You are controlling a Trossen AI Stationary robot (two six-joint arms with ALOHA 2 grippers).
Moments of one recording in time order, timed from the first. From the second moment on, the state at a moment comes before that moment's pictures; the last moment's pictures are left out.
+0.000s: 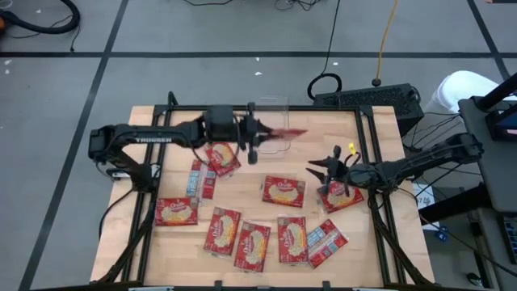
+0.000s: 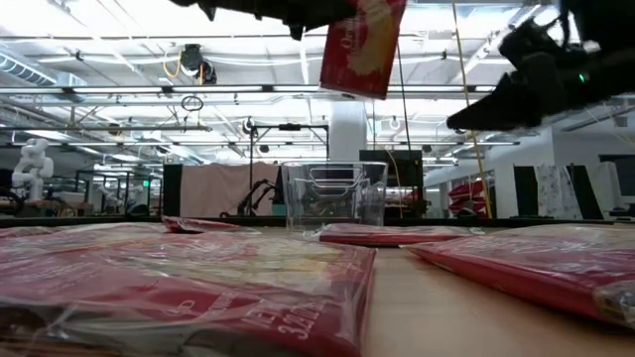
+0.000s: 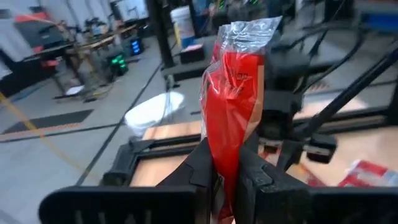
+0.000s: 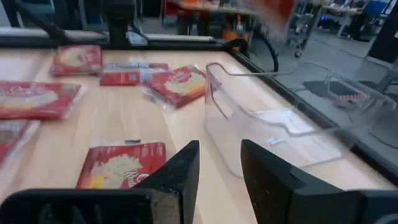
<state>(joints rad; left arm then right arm) 0.24 1.53 1.22 0.21 0.20 0.24 0.21 0.84 0.11 0.48 0.57 0.06</state>
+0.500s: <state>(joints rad) 0.56 1.63 1.22 0.38 0.61 0.25 0.28 0.85 0.02 0.71 0.55 0.13</state>
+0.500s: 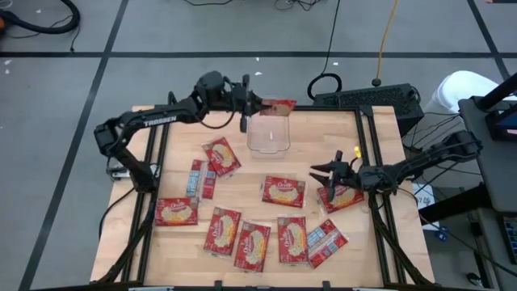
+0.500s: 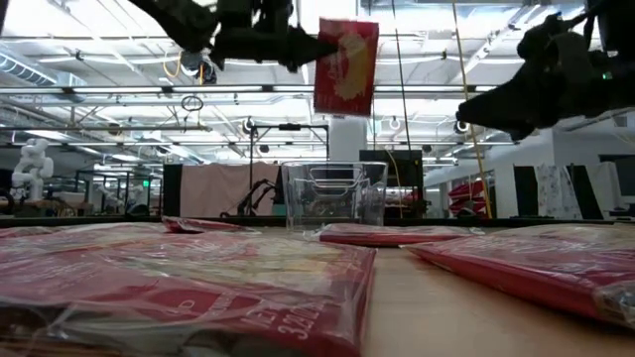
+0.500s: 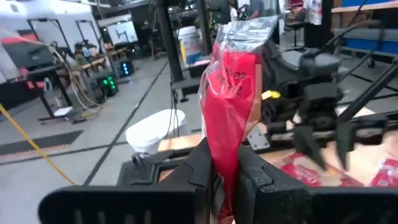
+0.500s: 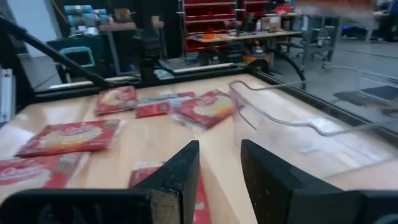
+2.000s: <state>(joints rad) 0.74 1.98 1.21 0.82 0.76 0.06 -0.67 1.30 0.65 0.44 -0.06 -0.13</state>
